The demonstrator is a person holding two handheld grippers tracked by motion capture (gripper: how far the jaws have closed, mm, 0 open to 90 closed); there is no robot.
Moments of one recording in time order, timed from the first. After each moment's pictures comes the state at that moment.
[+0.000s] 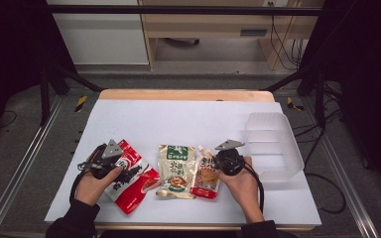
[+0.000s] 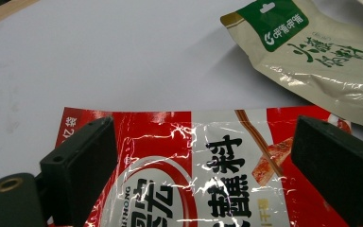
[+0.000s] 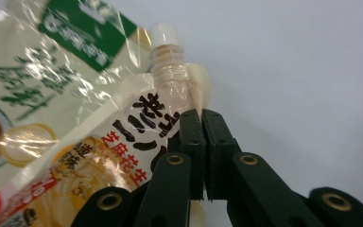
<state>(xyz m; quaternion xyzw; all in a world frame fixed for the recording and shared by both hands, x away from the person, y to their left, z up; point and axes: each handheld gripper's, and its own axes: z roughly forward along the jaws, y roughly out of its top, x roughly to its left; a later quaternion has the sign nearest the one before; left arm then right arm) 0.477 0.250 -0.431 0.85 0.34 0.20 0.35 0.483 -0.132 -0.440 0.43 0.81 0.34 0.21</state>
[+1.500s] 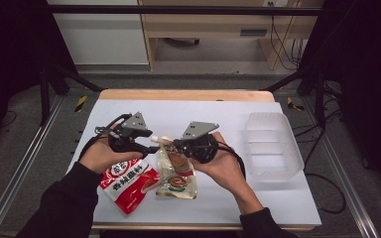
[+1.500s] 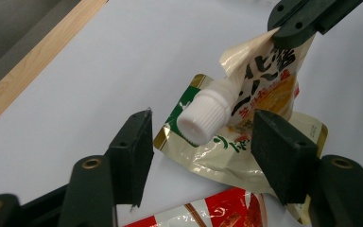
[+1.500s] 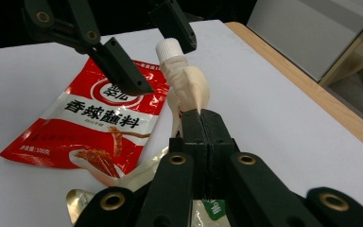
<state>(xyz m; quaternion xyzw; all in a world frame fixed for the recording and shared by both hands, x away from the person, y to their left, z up) 0.505 0.182 -0.330 0.91 0.18 0.14 0.34 0.475 -0.052 -0.345 0.20 0.85 0.45 0.19</state>
